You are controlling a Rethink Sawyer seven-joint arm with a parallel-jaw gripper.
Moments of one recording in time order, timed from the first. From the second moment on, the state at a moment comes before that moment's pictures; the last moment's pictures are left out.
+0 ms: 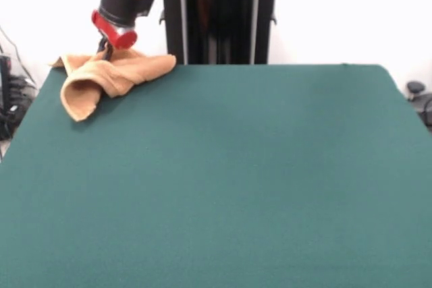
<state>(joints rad) -0.48 -0.25 -0.50 2.00 -0.40 -0.39 2.39</state>
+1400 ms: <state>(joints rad) -0.80 -0.42 -0.13 2.09 -0.60 -0.39 2.39</state>
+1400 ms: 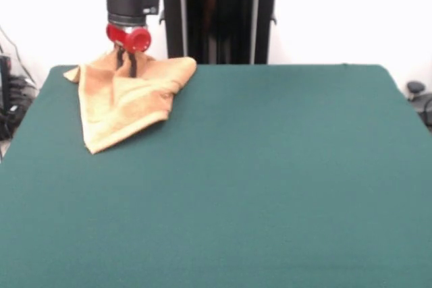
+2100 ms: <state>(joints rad) -0.78 -0.42 -0.11 2.09 -0.60 -0.39 2.39</state>
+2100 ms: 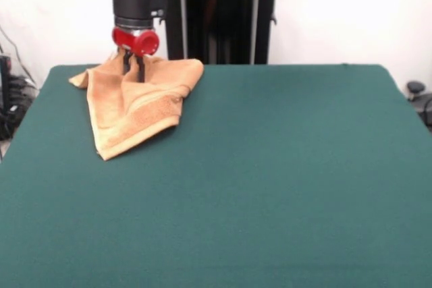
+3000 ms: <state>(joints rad) -0.68 -0.42 -0.10 2.09 -0.60 -0.38 2.39</state>
